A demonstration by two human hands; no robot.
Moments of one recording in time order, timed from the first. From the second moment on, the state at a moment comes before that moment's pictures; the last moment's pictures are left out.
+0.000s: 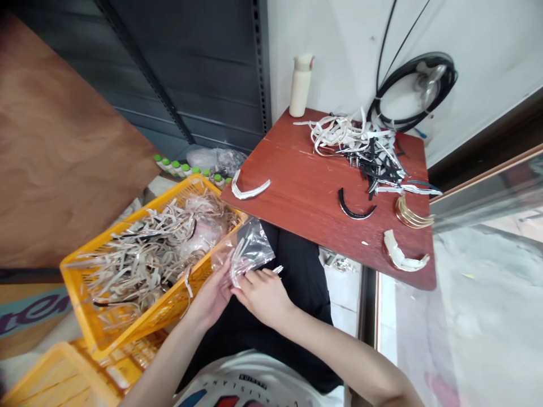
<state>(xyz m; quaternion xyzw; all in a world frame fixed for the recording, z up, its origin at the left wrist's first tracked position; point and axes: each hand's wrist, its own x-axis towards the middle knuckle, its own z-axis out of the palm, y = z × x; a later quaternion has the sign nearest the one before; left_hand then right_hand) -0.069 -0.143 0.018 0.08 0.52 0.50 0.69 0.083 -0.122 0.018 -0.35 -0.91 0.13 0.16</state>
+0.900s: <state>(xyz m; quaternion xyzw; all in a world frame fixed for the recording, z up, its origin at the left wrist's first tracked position) -0.067 -0.137 0.030 0.01 0.56 0.41 0.72 0.127 -0.113 0.033 -0.44 -0.39 0.75 0.31</state>
